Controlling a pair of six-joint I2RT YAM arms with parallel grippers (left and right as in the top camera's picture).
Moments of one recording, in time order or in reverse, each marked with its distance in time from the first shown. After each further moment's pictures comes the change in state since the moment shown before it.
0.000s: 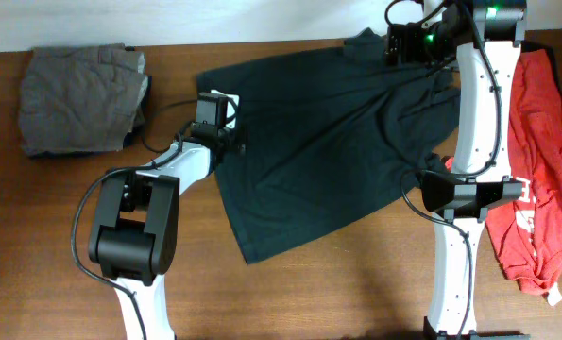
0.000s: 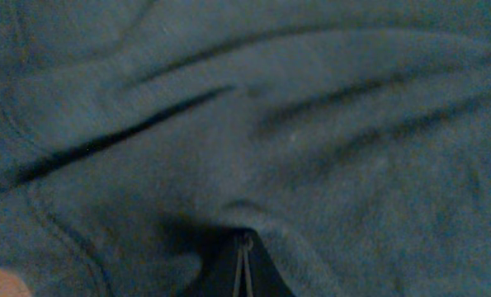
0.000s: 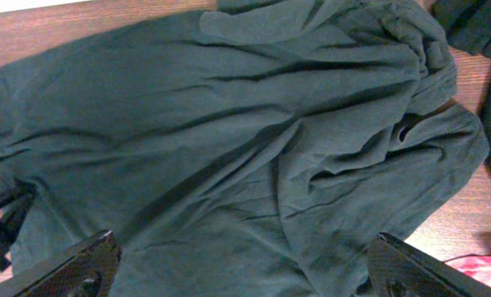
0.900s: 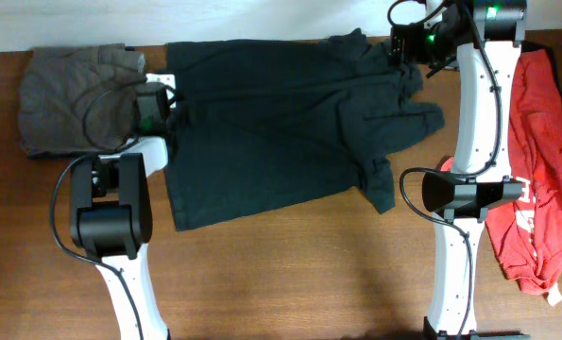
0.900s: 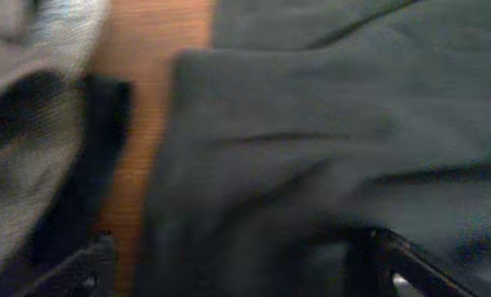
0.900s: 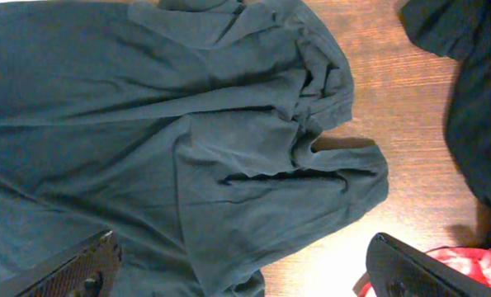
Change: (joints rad) left arm 0.232 0.157 0.121 0.258 -0.137 0.134; right arm 0.000 0.000 0.000 0.000 0.064 -0.003
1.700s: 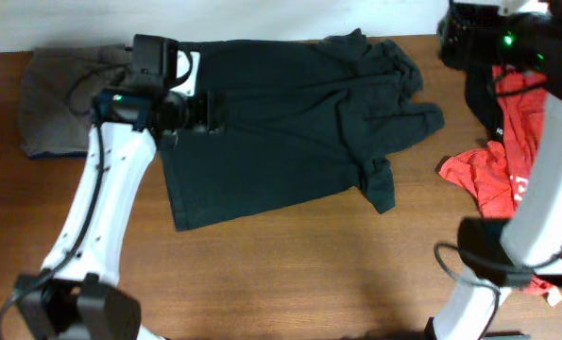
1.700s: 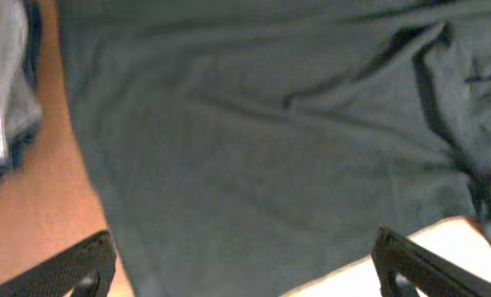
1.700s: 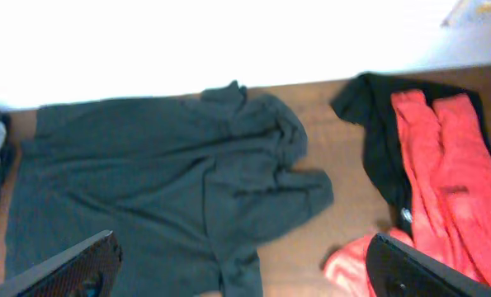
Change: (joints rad) left arm -0.158 -0.587 0.266 -1.237 0.192 -0.161; right arm -0.027 -0.538 -0.220 0.000 0.020 0.000
